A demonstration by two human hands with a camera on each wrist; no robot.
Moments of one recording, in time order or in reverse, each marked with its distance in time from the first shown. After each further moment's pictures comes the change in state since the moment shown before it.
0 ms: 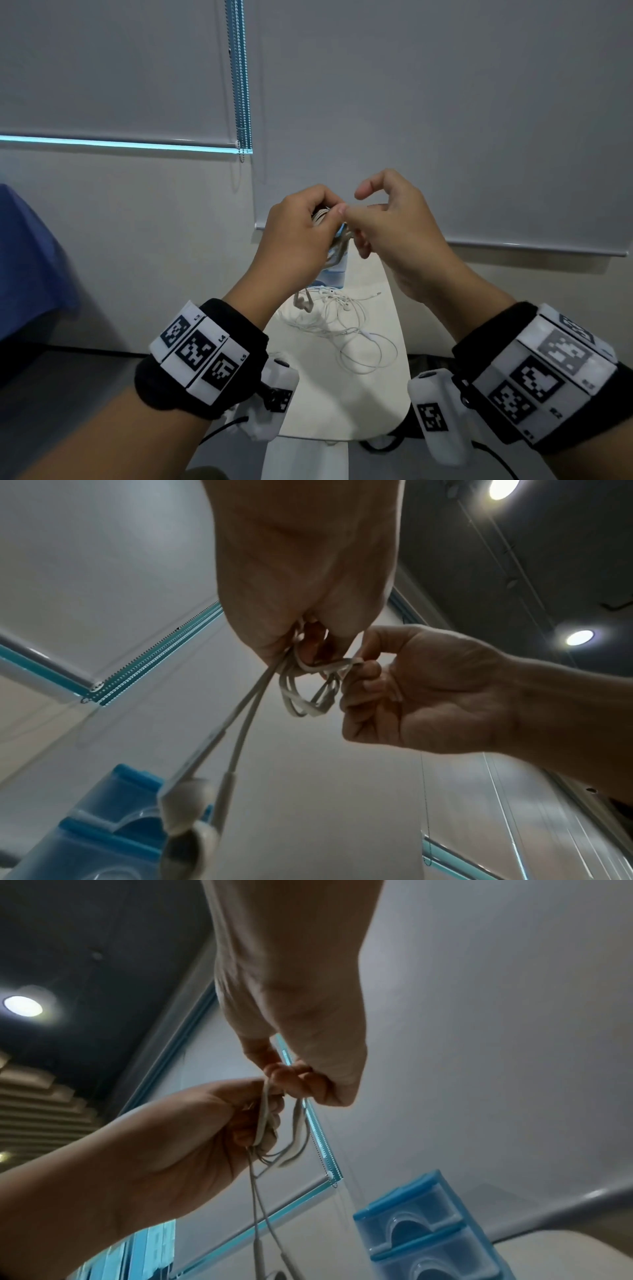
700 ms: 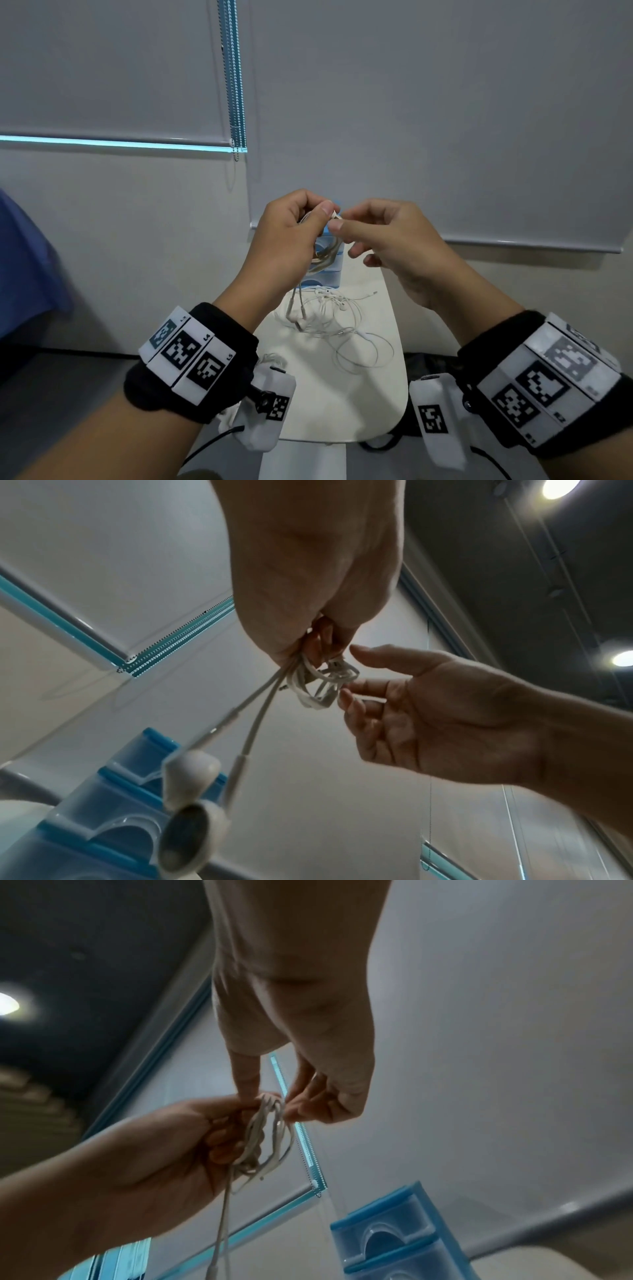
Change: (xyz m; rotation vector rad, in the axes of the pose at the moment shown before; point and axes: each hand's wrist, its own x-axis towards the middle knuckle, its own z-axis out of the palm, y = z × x) left_hand -0.001 -0.011 0.004 -0.238 -0.005 -0.133; right_hand 0.004 0.019 -0.013 -0.087 -0.105 0.092
